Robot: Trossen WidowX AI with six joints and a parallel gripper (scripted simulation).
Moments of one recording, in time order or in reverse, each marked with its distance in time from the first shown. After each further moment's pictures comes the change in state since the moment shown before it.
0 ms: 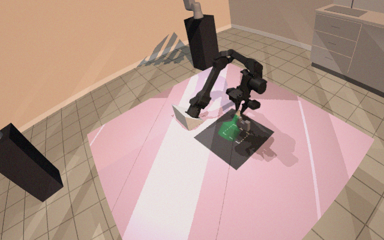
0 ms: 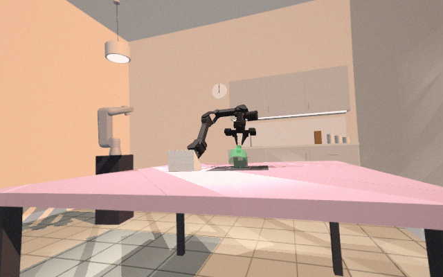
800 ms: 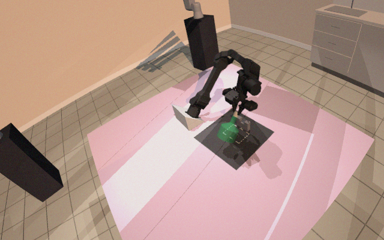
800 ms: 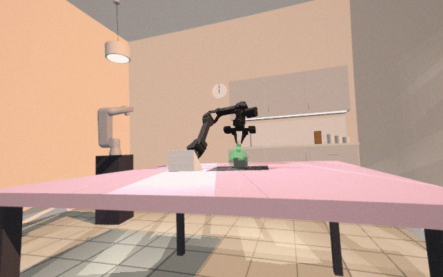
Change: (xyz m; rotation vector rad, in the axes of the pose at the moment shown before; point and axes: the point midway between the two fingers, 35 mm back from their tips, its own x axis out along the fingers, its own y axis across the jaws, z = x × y) arm -0.001 0.001 0.024 -0.015 0.054 -0.004
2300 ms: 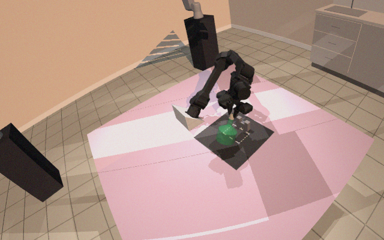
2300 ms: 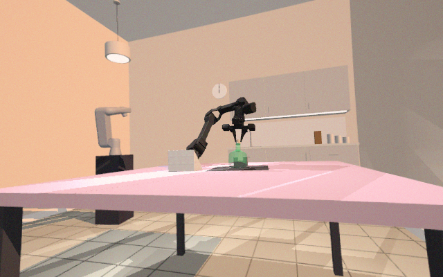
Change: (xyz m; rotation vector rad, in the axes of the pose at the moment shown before) arm 0.002 0.001 0.036 -0.025 0.098 0.008
